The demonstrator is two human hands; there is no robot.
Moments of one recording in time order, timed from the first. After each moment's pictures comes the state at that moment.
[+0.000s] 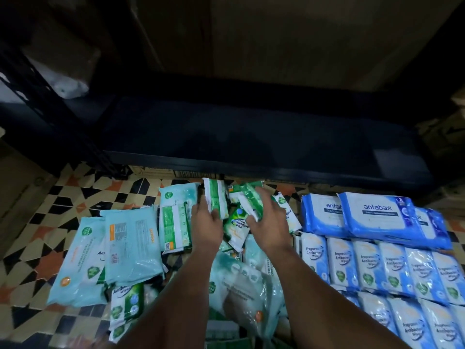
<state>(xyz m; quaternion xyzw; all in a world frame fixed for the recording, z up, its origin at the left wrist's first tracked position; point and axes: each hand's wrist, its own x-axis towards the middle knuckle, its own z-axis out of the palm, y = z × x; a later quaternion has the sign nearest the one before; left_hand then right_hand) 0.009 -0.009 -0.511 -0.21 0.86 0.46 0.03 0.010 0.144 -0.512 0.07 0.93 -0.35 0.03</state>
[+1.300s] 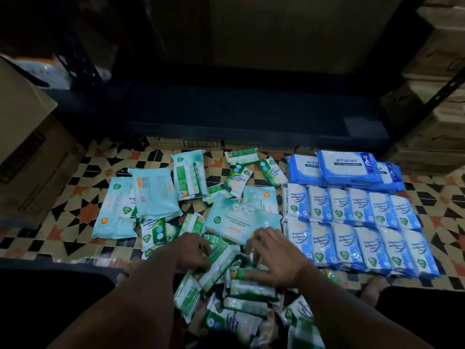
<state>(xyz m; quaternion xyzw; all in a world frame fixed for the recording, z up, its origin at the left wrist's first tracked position) 0.183 -0.099 -0.480 0.07 0.88 0.26 0.40 0.225 0.183 -0.477 -0.31 0.94 -0.10 0.12</state>
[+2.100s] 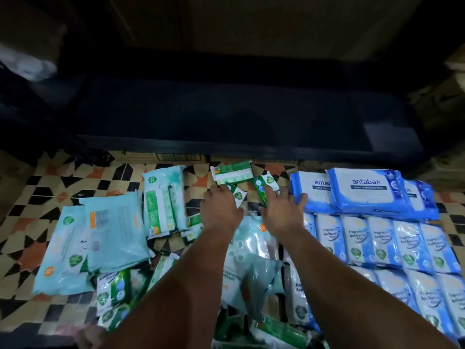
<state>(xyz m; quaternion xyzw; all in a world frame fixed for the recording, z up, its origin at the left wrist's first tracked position) 0.002 0.049 -0.508 -0.05 0.98 0.10 0.17 0.015 0.198 -0.525 0.05 0.98 0.02 0.17</state>
